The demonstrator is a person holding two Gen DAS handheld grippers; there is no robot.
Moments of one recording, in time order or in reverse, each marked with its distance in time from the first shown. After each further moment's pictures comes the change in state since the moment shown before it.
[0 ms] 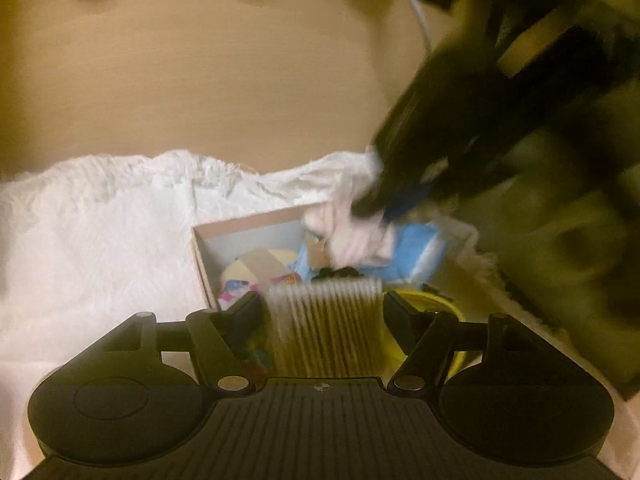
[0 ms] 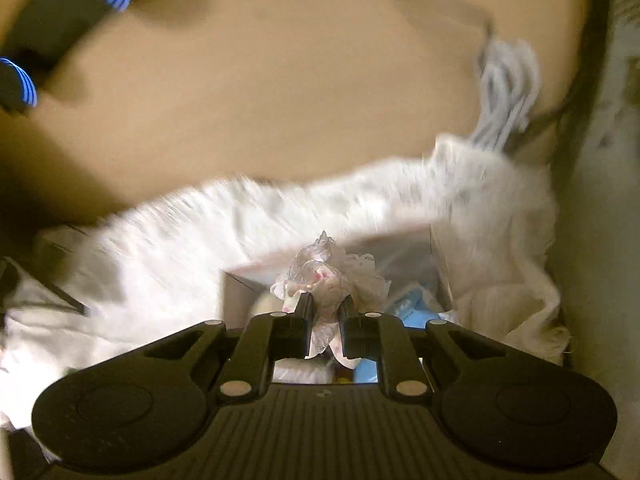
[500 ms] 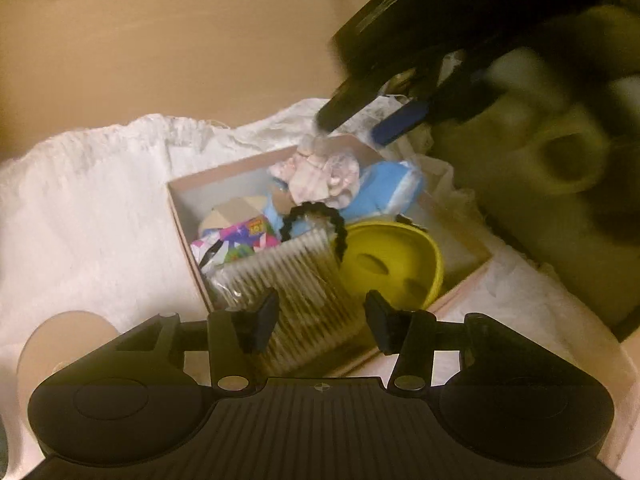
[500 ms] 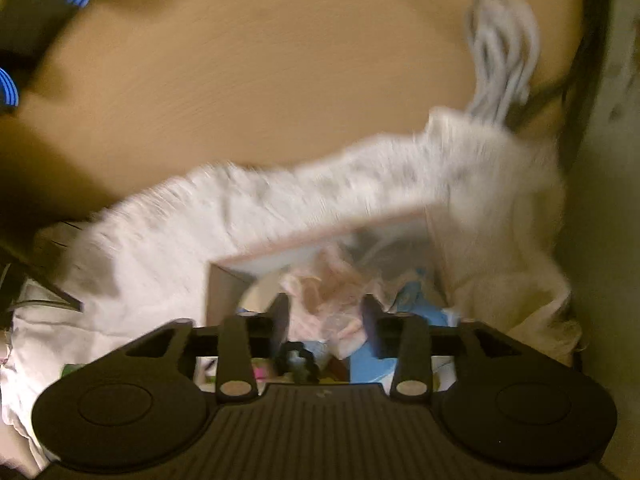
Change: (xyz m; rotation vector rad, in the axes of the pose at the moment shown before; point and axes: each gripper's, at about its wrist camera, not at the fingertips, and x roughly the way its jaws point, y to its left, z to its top) left arm 0.008 -0.024 -0.013 0.092 0.134 -0.007; right arm -0.031 -0.016 -0.011 -0.004 -0.088 0.070
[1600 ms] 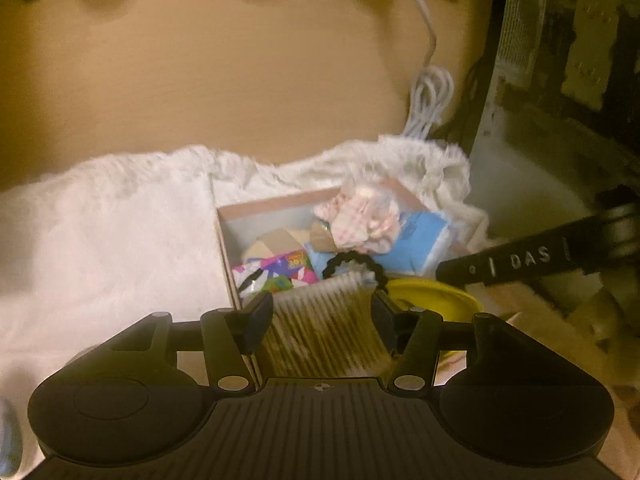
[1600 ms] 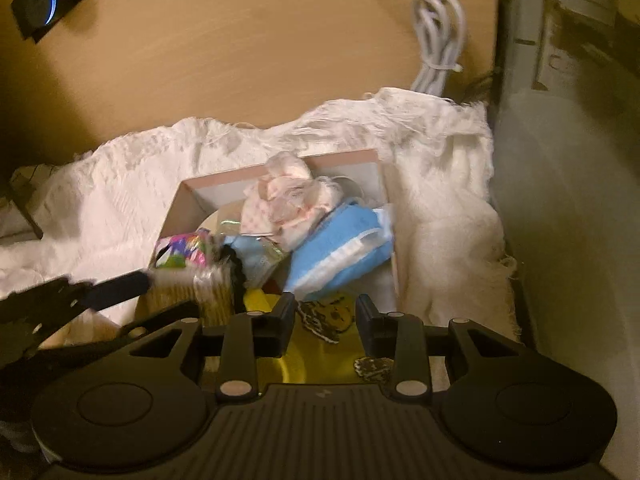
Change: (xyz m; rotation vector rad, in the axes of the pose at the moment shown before) left arm -0.025 0.004 0.013 -0.082 -0.108 0.089; right arm -0.010 -0.015 -0.077 -0.073 -0.073 -0.128
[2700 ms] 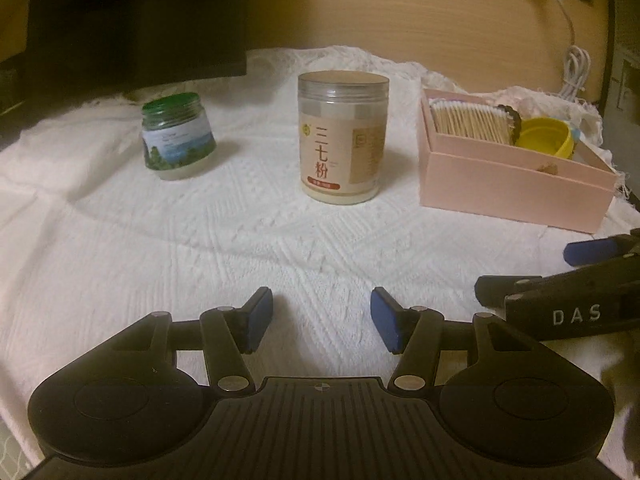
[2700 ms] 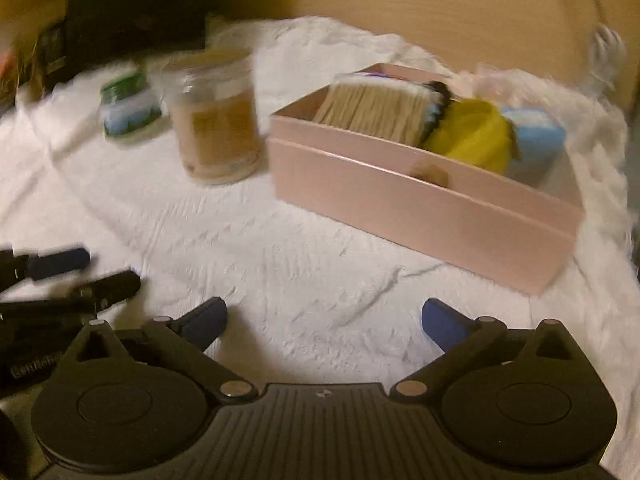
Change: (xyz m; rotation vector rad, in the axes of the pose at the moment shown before) left arm -0.077 -0.047 -0.186 -0.341 -0.044 0.578; right arm 0.012 0.051 -0.161 -0.509 -0.096 0.203
